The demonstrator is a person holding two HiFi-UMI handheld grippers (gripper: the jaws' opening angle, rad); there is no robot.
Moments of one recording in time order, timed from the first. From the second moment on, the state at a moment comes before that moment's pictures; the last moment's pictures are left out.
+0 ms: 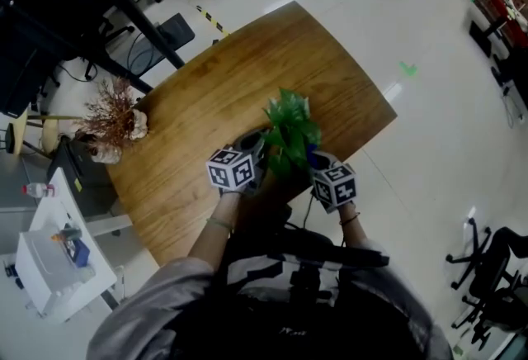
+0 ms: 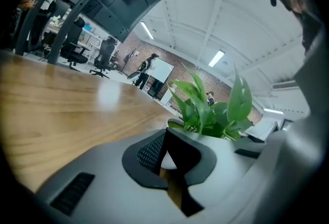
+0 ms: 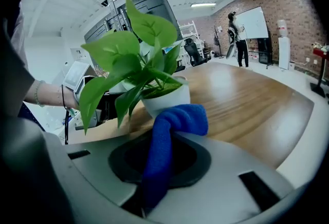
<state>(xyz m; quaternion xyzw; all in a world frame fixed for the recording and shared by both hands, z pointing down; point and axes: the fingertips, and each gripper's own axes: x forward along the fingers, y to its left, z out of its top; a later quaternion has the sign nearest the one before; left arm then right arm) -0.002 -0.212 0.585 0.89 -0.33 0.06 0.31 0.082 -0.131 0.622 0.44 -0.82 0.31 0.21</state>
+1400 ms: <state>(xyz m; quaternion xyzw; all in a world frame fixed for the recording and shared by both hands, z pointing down) -0.053 -0.209 0.598 0.87 -0.36 0.06 0.33 0.050 -0.142 0.625 0.38 -0.85 0.26 0.25</state>
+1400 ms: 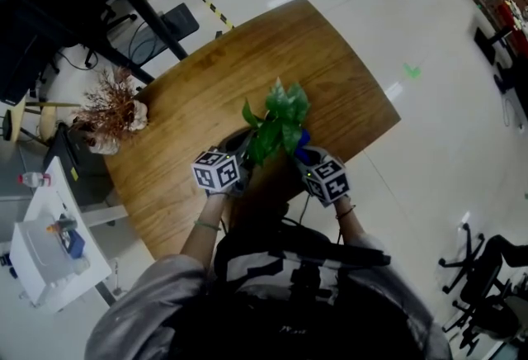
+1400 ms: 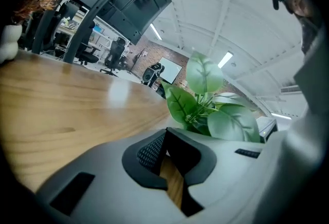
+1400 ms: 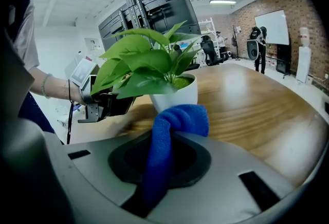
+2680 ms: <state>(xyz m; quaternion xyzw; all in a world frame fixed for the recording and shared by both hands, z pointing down) -0.065 -0.229 0.597 0.84 -0.41 -0.03 0.36 0.010 -0.156 0.606 0.32 -0.88 0.22 0.27</state>
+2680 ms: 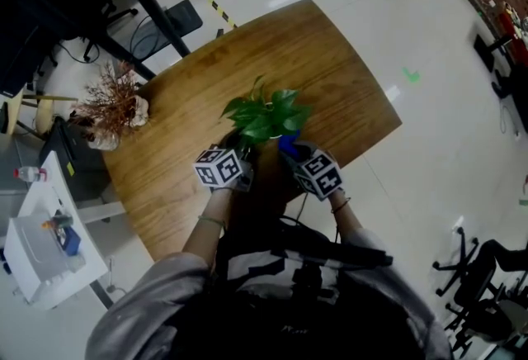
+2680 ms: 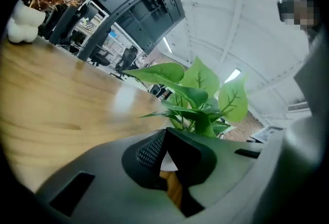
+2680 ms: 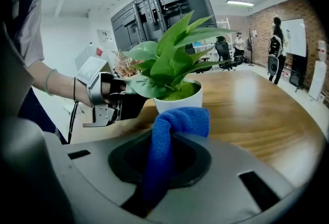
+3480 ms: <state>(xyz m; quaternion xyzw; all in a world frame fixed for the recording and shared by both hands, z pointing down) -0.032 -0.187 0.596 0.86 -0.36 0.05 0.35 0.053 -0.218 0.575 0.36 -0.87 0.17 0.27</state>
